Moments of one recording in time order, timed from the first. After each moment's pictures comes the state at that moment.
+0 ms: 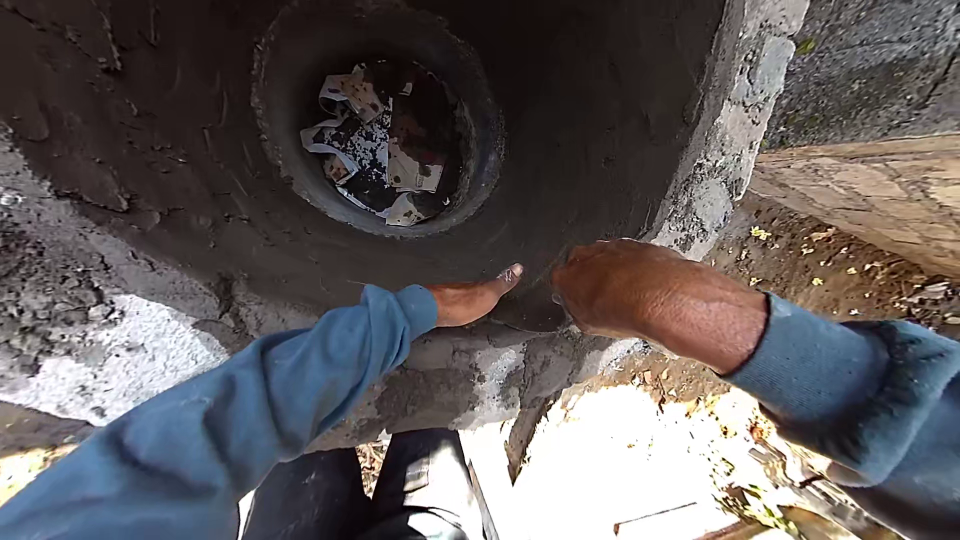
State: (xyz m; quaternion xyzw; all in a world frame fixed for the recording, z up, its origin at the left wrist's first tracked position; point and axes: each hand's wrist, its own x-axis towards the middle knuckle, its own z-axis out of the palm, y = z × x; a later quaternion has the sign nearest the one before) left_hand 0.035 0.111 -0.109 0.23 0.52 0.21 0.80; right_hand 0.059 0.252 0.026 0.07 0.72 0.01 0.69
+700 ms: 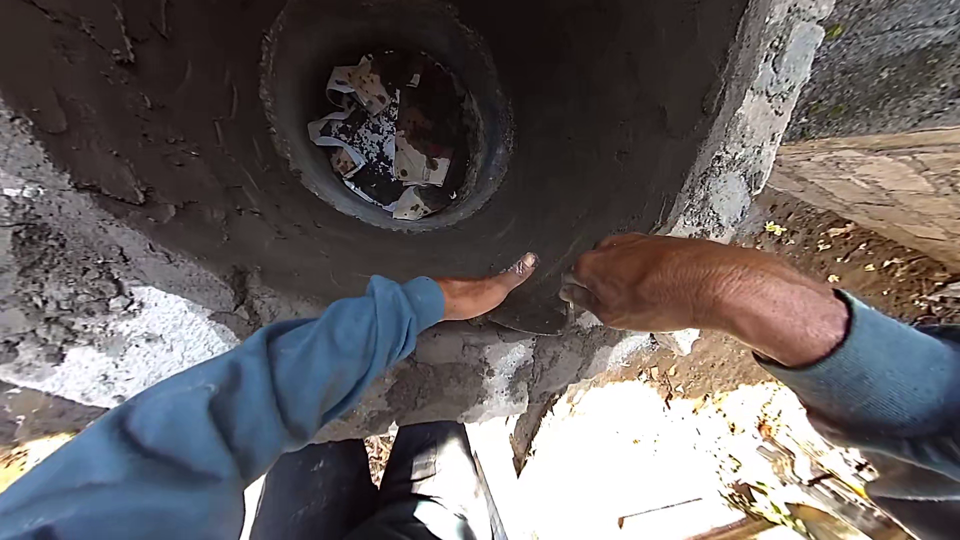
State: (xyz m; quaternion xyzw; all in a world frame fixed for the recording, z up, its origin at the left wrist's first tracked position) left_hand 0.030 0.104 -0.102 0.24 0.52 0.23 0.79; right_hand 0.062 0.270 0.025 0.07 0.72 -0.07 0.69
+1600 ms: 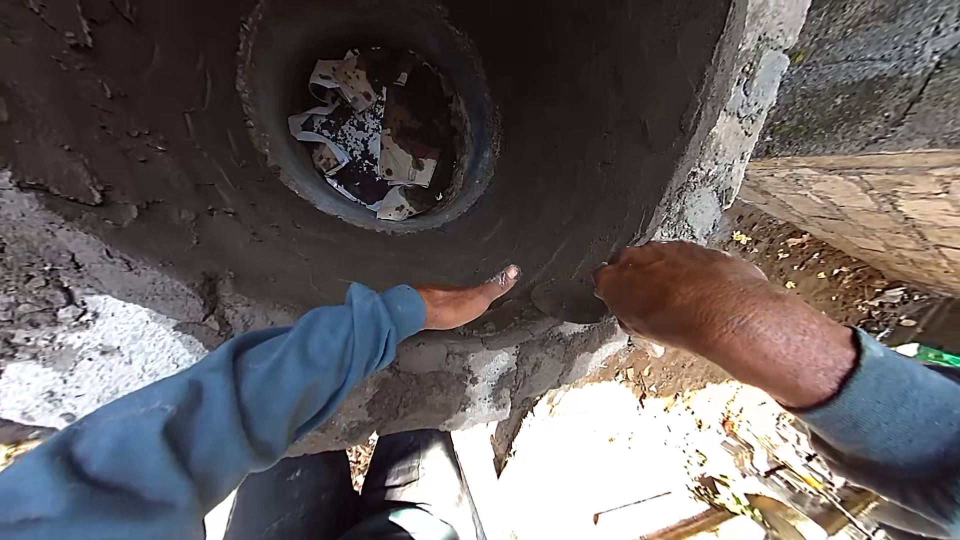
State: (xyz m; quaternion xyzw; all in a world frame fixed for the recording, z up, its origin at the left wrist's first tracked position) left_hand 0.024 0.106 -0.105 0.26 0.51 0.19 0.80; right_hand 0.078 0.279 0.050 0.08 0.76 0.06 0.64
